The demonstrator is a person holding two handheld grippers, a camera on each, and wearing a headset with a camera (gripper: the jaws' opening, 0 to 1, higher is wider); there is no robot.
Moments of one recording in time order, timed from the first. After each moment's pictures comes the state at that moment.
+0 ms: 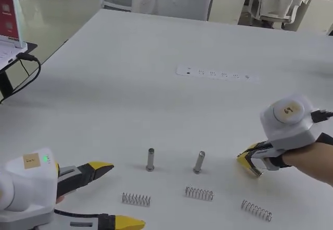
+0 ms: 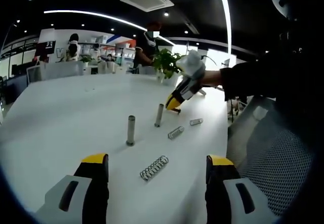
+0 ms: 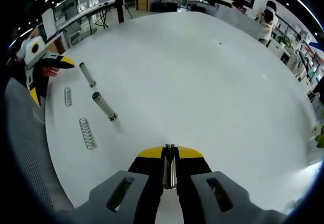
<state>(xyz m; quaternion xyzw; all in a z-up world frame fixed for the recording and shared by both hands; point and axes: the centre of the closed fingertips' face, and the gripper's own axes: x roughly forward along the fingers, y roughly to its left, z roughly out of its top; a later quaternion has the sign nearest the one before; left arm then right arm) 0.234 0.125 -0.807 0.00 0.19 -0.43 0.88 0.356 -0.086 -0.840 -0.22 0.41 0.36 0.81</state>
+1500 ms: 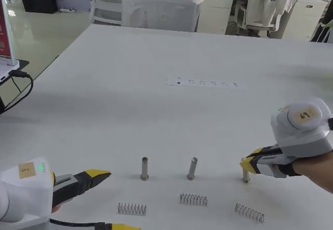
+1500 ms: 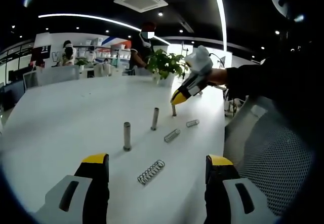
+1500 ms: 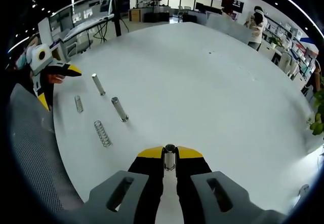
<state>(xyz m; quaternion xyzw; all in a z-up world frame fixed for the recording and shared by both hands) 0.228 0.119 -0.795 0.01 0.18 -0.44 0.88 0.332 -0.095 -0.810 -0.19 0.38 0.34 0.84</state>
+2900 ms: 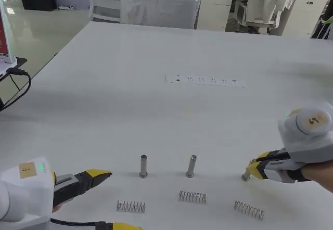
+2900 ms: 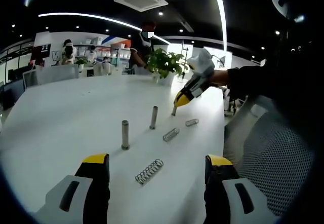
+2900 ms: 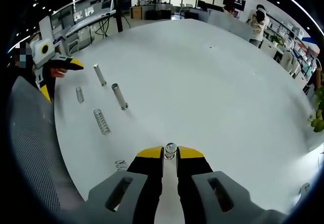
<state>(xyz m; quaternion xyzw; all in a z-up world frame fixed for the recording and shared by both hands) 0.227 0.116 -0.799 0.01 0.19 -0.44 0.88 0.323 -0.109 -0.820 -0.19 0.39 0.34 0.83</state>
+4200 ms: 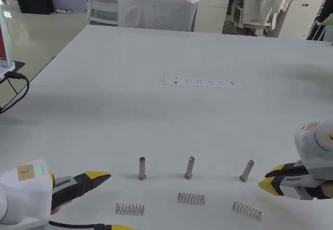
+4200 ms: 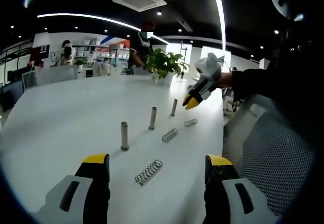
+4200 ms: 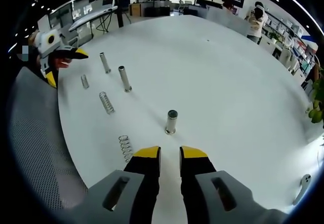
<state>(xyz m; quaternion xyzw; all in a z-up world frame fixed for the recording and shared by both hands) 0.227 0.116 -0.797 0.02 0.19 -0.45 0.88 0.292 -0.137 -0.823 -0.20 0.40 0.34 0.83</state>
